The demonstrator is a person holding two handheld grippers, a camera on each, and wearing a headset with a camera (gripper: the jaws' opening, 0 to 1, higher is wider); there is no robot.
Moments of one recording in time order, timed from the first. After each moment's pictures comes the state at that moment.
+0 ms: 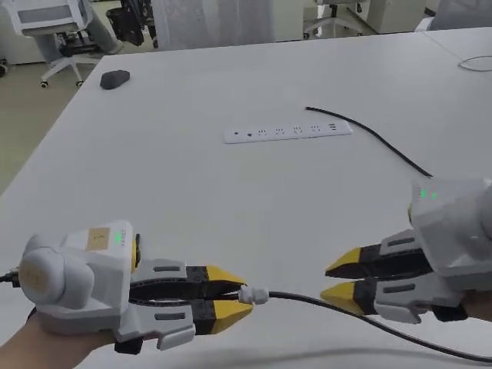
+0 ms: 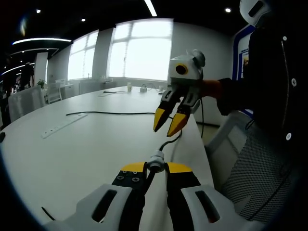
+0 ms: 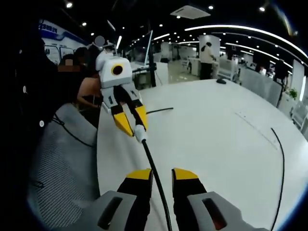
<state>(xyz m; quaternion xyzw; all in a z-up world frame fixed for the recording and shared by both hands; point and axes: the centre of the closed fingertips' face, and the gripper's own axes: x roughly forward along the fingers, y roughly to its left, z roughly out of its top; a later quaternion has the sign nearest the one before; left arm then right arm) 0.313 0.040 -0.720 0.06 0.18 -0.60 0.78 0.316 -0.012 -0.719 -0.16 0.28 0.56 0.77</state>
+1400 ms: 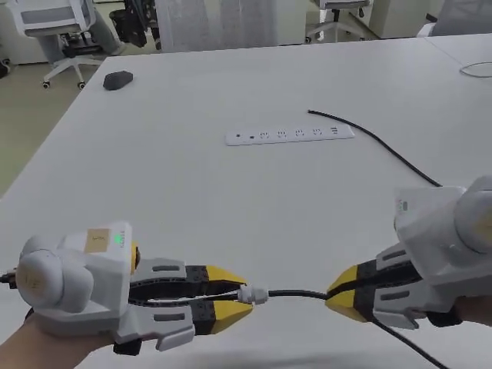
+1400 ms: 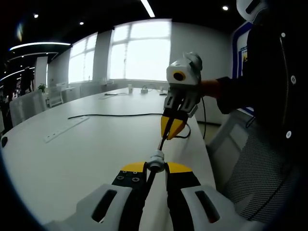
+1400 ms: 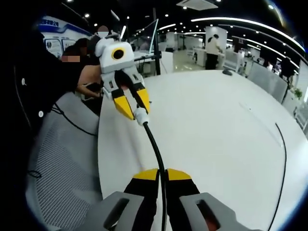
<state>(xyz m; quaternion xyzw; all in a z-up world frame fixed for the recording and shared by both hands) 0.312 0.043 -0.715 0.07 0.16 -0.59 0.79 0.314 -0.043 -0.743 -0.19 0.32 0.54 0.75</state>
